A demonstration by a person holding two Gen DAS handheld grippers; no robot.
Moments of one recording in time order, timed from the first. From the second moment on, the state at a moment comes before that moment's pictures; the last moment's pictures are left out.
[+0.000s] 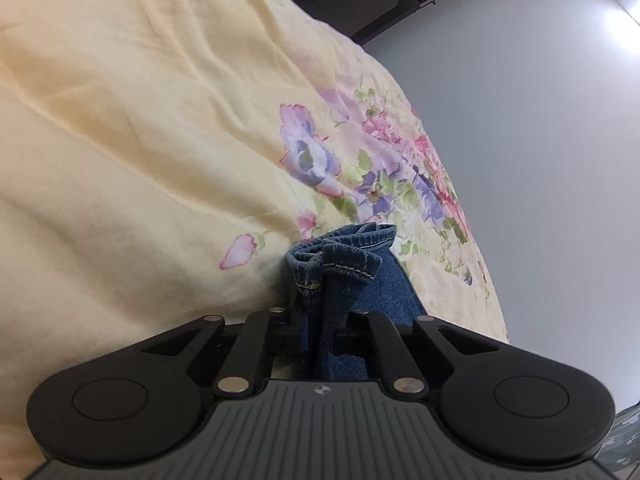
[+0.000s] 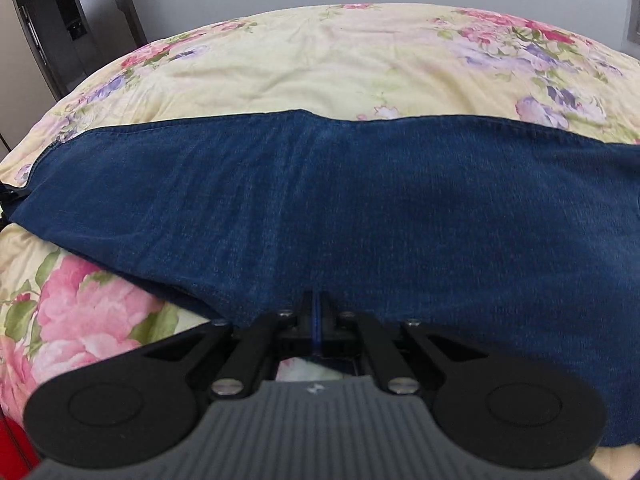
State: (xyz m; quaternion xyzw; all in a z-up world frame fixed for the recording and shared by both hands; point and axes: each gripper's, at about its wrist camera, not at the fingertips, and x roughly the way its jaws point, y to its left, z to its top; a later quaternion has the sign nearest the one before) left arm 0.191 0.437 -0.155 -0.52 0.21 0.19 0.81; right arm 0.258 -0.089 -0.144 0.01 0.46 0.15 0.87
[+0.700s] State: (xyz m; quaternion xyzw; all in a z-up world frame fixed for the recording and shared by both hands) left arm 0.216 0.241 0.138 -0.32 0.12 0.04 0.94; right arm 0.224 -0.203 -0.073 0.05 0.42 0.13 0.90
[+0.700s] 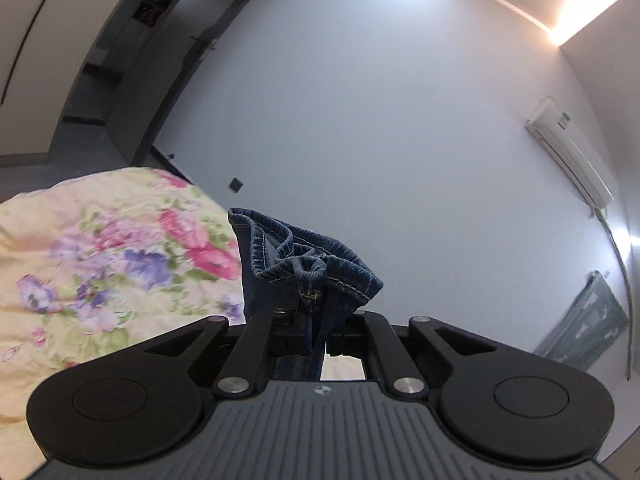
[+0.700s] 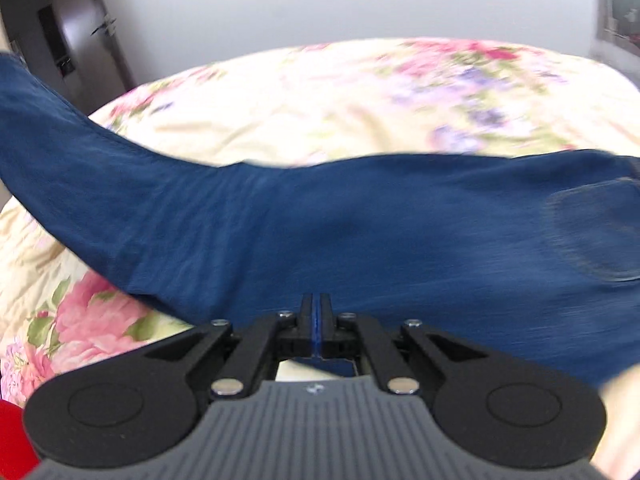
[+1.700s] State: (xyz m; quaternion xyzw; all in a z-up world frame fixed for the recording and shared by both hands) left arm 0.323 -0.407 -0.019 -0.07 0.38 -0.24 0.89; right arm 0.178 -0.581 -0.088 0.17 0.40 -0.03 0.90
